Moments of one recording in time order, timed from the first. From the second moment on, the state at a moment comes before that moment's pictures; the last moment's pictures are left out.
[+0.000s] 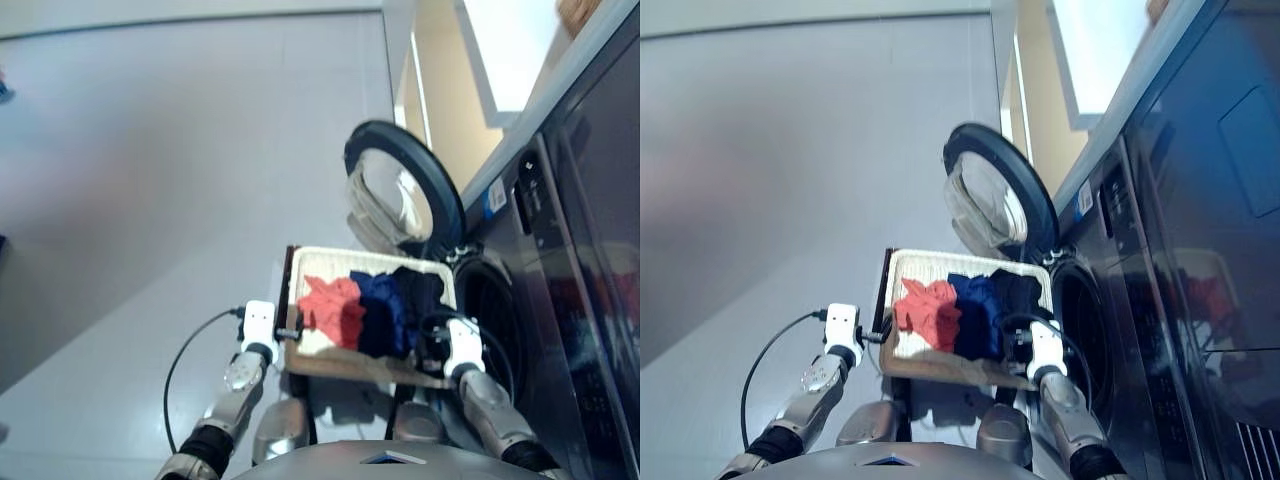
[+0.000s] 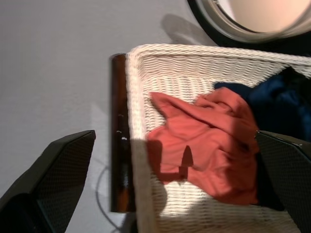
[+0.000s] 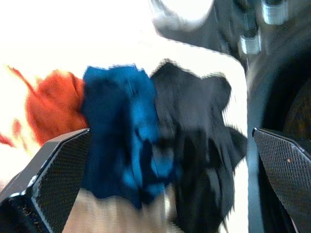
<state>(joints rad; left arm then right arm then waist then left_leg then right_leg) -0.11 0.25 -0.41 0.50 -0.33 -0.22 0.05 0.01 -0.34 0.26 0.35 0.30 -0.18 -0.04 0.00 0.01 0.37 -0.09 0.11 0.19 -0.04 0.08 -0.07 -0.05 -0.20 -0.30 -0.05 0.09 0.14</state>
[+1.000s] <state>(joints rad) -0.72 0.21 -0.37 0.95 -0.28 -0.23 0.44 -0.45 -0.31 0.60 -0.05 0.30 -0.23 -0.16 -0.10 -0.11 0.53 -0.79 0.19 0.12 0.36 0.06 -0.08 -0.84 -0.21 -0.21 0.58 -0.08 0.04</state>
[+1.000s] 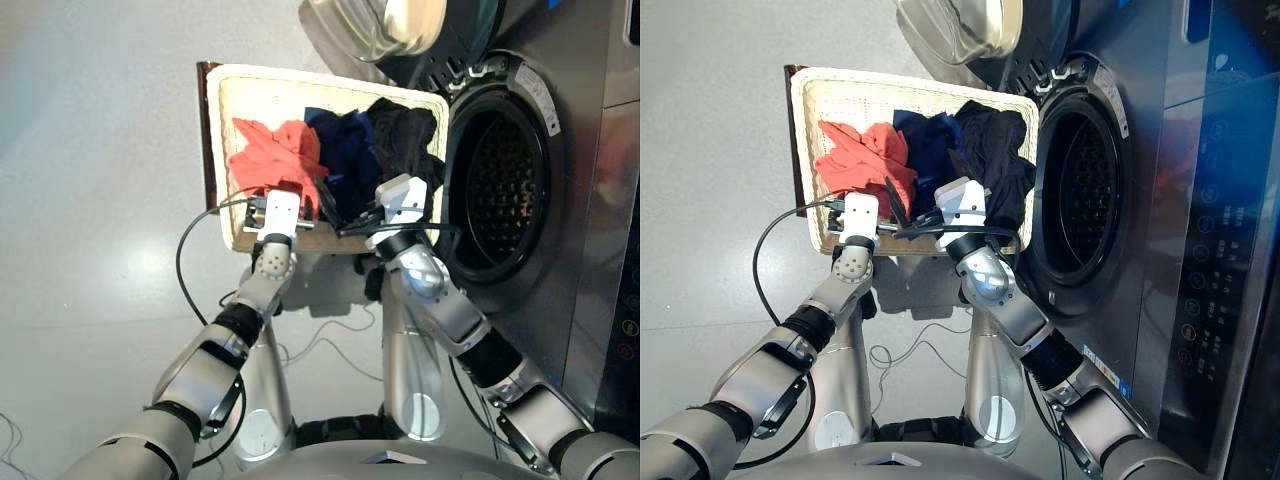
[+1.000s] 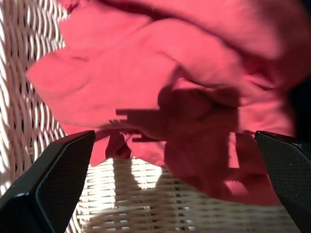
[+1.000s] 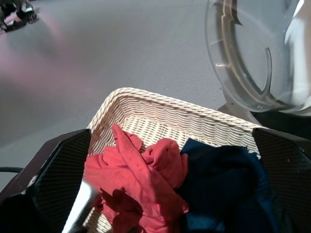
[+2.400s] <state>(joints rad) -0.96 0.28 -0.31 0.97 -0.52 -0.26 0.48 -0.47 -0.35 0.64 -0.11 0.34 -0.27 -0.15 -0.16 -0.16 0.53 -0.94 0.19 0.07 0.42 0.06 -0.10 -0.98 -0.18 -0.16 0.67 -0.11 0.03</state>
